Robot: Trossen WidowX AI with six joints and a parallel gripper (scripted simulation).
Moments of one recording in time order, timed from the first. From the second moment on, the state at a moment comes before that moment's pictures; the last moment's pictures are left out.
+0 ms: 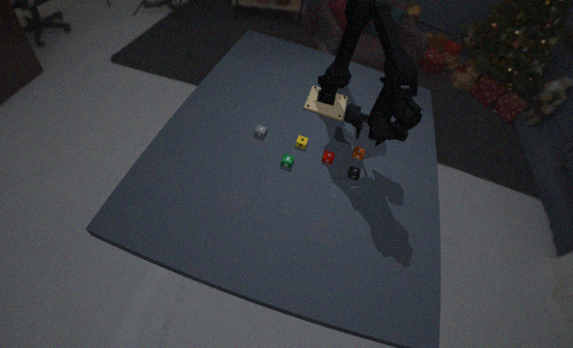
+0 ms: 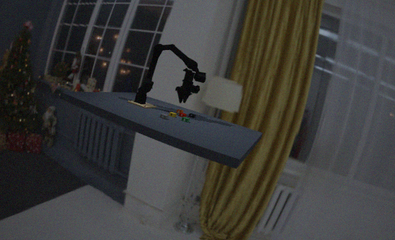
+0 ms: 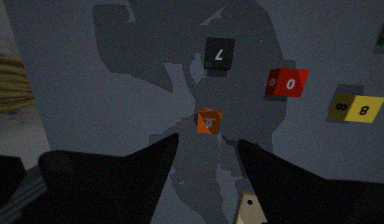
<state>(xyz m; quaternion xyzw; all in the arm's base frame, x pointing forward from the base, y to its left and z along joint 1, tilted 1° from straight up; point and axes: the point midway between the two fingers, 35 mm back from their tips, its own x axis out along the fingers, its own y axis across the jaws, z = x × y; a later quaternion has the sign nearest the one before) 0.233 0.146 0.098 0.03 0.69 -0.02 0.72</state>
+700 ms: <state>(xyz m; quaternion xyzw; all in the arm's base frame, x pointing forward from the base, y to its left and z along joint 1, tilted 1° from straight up) 0.233 0.146 0.056 0.03 0.69 -0.02 0.72</state>
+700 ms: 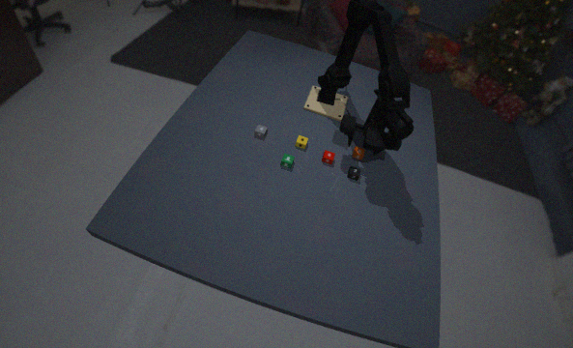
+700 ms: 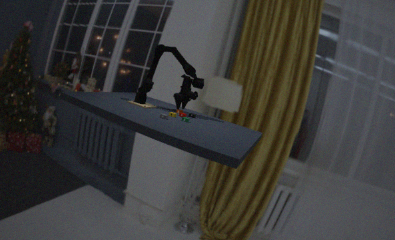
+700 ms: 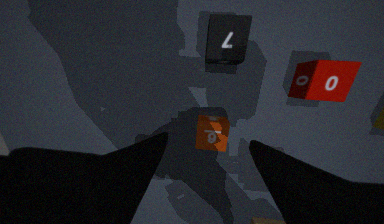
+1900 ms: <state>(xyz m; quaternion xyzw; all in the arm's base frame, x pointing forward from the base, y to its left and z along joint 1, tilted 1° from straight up) 0.231 0.145 0.041 0.03 0.70 -0.02 0.72</state>
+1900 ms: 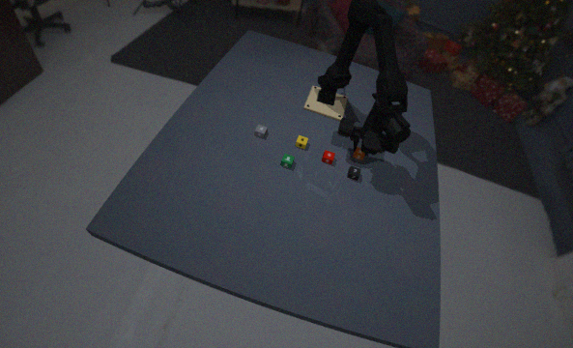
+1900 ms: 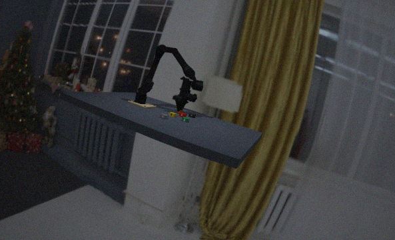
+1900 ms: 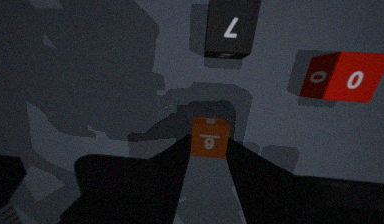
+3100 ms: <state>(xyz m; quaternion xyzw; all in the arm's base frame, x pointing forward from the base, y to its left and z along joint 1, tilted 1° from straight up) 0.231 0.145 0.055 0.03 0.69 -0.02 0.72</state>
